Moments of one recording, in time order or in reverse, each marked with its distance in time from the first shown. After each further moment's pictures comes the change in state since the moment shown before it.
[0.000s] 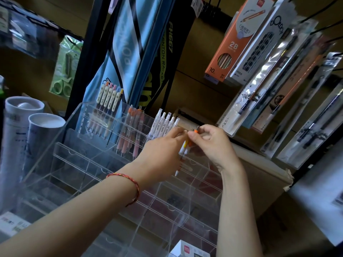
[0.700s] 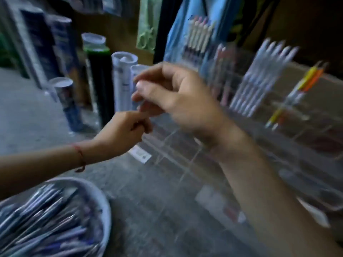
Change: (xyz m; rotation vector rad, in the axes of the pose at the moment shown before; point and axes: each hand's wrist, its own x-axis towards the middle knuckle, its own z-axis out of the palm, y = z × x) left_hand -0.181 -0.146 -0.047 -0.206 0.121 -0.419; right_hand -0.084 -0.105 0.174 0.620 -0.566 -0.258
